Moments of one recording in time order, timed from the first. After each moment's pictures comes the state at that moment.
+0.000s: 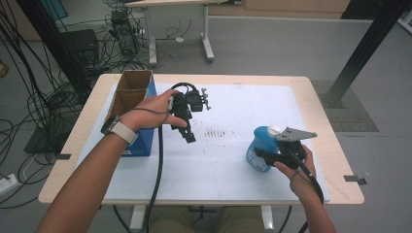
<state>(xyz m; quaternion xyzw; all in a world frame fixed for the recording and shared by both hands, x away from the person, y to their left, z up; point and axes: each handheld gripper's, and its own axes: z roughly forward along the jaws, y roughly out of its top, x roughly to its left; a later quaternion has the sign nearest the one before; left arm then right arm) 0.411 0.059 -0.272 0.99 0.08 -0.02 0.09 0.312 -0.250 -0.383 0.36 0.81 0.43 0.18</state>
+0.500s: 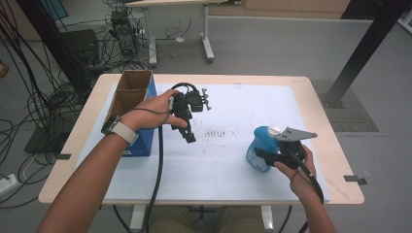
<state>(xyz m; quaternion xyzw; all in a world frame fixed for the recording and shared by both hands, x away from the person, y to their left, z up) 0.411 0.059 -0.272 0.99 0.08 -0.02 0.09 0.312 -0.250 -0.383 0.36 0.81 0.43 0.18</state>
